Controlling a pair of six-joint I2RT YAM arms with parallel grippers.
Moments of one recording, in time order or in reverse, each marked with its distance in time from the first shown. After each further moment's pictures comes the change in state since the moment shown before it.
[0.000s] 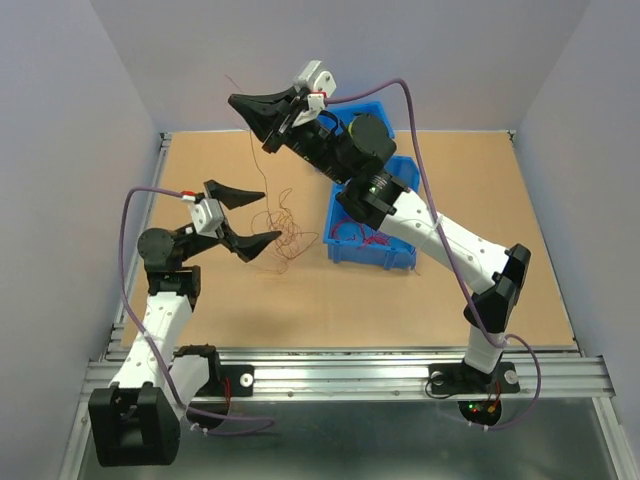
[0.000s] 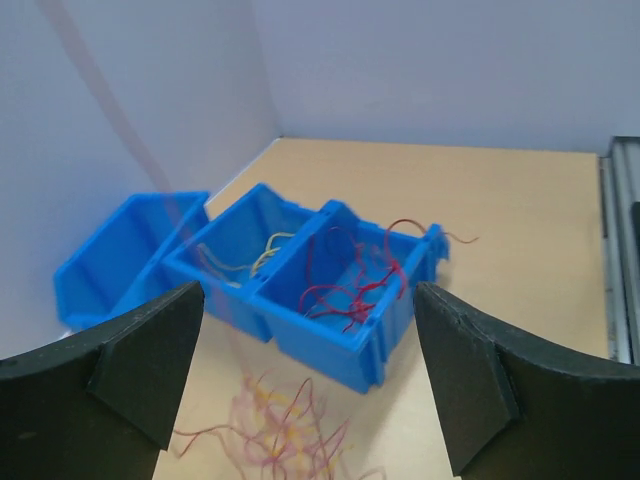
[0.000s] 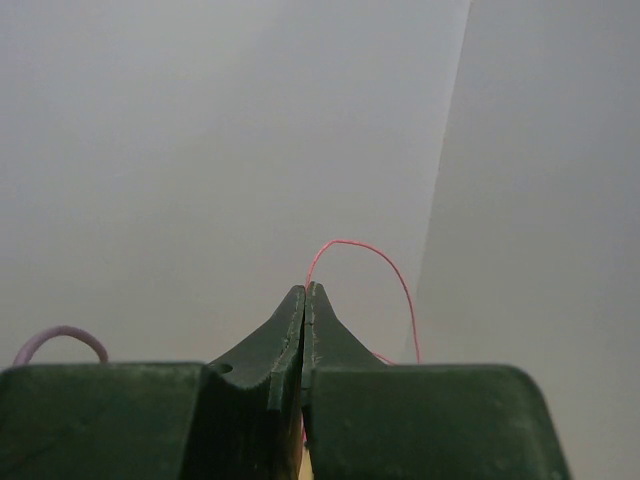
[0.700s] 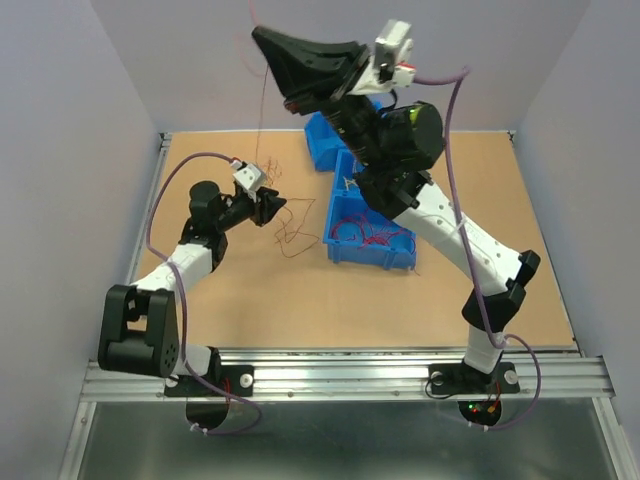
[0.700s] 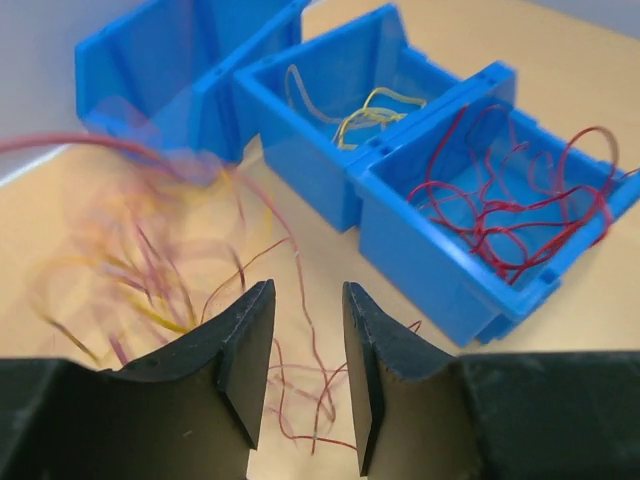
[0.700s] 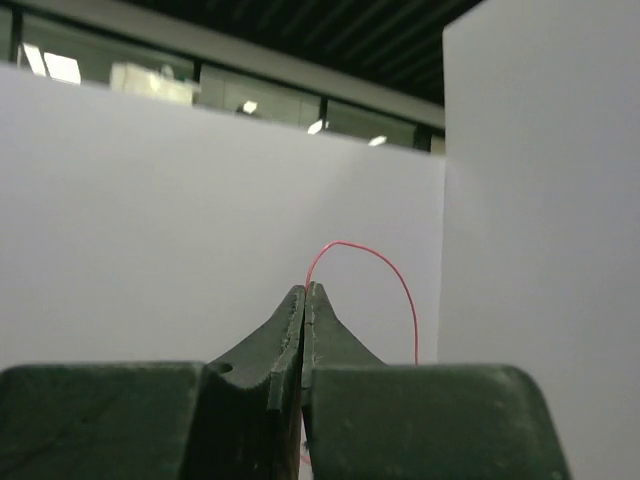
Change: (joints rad) left arm -0.203 0.441 0.139 -0.276 -0.410 0.348; right arm 0.000 0.006 0.176 0.153 -0.027 0.120
